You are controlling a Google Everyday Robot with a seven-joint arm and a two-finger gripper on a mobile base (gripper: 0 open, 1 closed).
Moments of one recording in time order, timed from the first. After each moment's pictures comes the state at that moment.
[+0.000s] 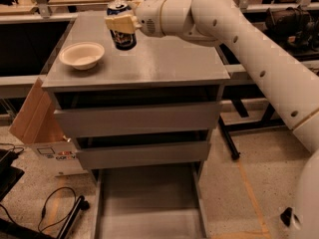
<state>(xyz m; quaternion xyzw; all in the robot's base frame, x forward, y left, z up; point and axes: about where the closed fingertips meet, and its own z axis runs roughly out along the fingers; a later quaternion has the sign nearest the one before) 0.723 0.109 1.014 -0.44 0.59 0.32 0.59</state>
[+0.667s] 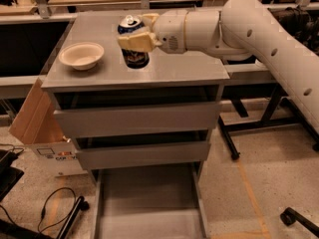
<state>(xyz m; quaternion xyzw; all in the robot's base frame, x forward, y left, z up) 0.640 0.072 1.003 -0.49 0.57 0.34 0.56</state>
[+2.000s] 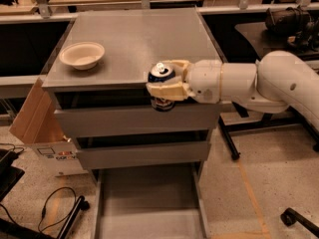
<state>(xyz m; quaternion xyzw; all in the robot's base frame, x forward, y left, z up) 0.559 0.001 0.925 -0.49 0.58 0.35 0.55</state>
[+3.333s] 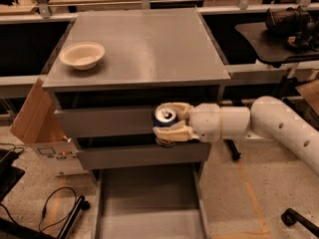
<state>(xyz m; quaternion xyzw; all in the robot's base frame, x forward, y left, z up) 0.523 -0.013 0.815 -0.52 0.54 0.39 0.53</state>
